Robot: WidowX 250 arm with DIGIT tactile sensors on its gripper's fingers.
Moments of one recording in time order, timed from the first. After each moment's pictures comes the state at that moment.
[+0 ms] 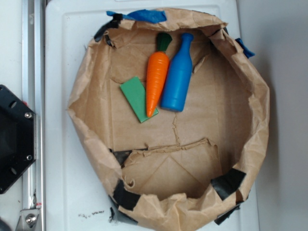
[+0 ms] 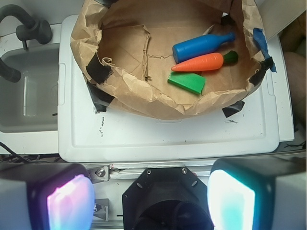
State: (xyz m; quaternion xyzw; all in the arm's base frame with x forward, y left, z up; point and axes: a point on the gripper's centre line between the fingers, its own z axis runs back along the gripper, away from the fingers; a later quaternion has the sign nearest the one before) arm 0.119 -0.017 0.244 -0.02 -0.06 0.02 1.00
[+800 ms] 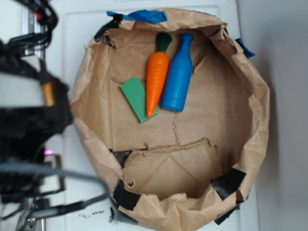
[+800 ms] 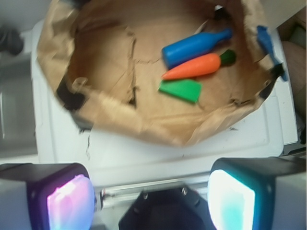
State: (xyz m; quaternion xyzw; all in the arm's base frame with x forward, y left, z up) arm 0.170 -0.004 0.211 0.00 -0.04 0.09 1.00
